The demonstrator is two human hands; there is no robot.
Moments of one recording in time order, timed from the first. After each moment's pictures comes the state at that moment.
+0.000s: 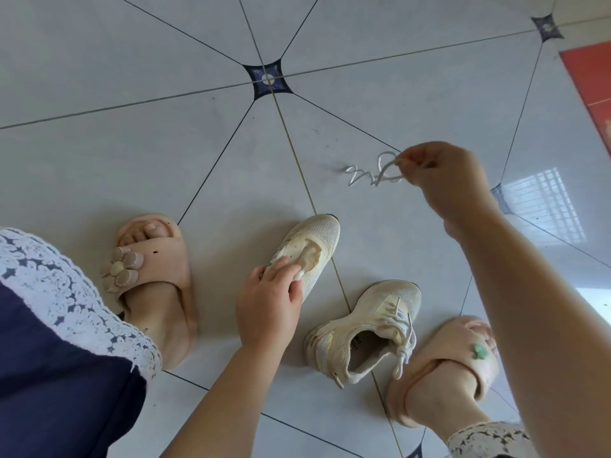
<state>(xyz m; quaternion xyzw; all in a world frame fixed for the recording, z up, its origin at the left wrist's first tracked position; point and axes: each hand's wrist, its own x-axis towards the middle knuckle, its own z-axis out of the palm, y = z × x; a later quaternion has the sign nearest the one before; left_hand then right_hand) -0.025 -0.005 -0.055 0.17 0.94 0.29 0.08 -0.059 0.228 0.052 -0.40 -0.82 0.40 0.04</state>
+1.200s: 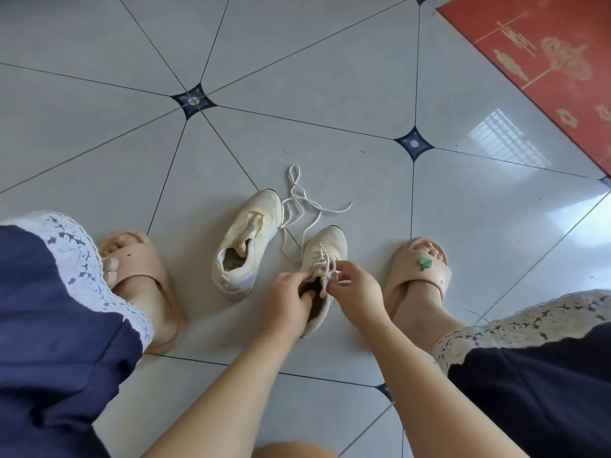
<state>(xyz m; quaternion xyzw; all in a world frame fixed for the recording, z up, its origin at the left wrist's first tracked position) 0.073 0.013 -0.009 0.23 0.86 0.29 0.34 0.150 0.112 -0.004 -0.51 -0.71 0.49 -0.06</state>
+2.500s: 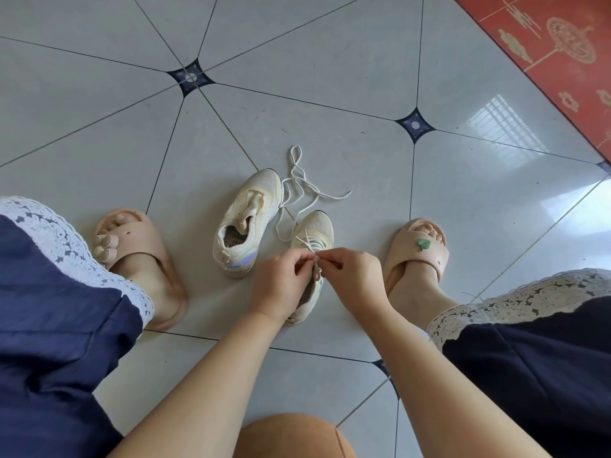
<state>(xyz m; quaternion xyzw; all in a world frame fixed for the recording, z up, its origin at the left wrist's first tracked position) 0.069 0.000 0.005 0.27 0.85 0.38 0.25 0.151 0.091 0.025 -0.45 -0.78 0.44 -0.01</state>
